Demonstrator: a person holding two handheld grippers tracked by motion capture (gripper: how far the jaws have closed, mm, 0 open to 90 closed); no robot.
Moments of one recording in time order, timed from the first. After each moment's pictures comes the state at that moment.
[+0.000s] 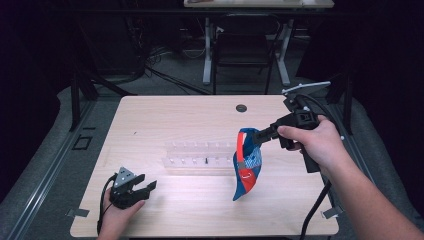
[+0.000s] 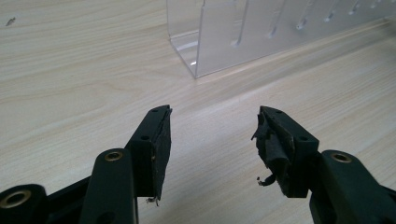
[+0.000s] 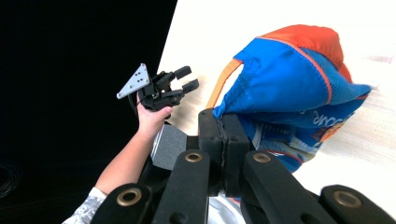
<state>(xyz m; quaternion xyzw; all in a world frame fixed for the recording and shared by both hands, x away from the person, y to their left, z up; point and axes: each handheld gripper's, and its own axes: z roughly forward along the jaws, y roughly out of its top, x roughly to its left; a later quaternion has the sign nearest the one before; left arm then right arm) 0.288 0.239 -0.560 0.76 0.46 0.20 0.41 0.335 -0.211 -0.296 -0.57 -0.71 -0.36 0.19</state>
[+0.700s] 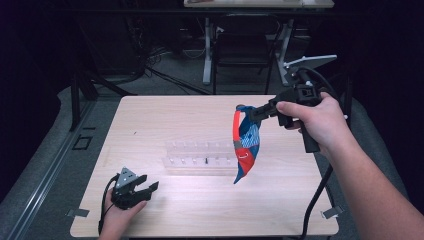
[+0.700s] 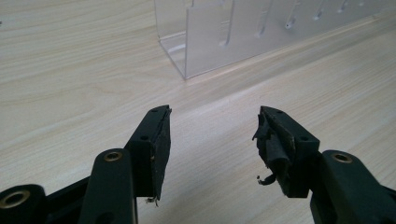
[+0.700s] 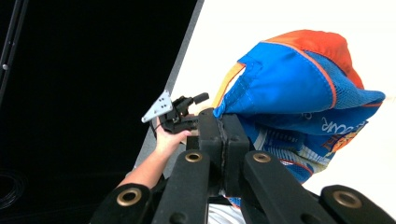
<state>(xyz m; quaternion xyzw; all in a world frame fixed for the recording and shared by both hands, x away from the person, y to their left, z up) 0.287 0.235 -0.559 0.77 0.45 0.19 0.41 0.346 -0.201 -0.247 -0.56 -0.71 -0.39 0.16</state>
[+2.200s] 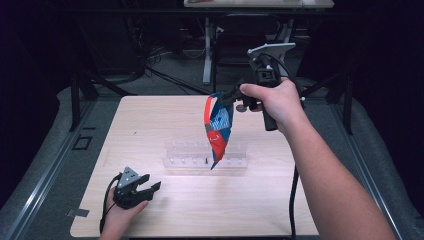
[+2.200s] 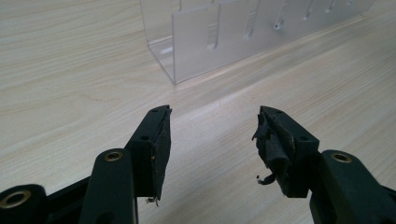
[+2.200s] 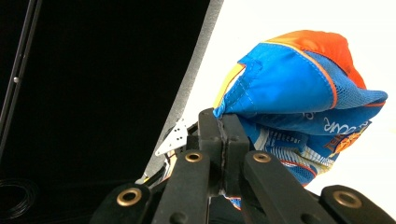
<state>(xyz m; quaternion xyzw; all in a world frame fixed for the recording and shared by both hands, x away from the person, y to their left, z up) 0.289 0.231 -0.558 0.78 0.43 0.18 0.41 0.398 -0.142 -0.253 -0.56 -0.70 -0.40 0.18</state>
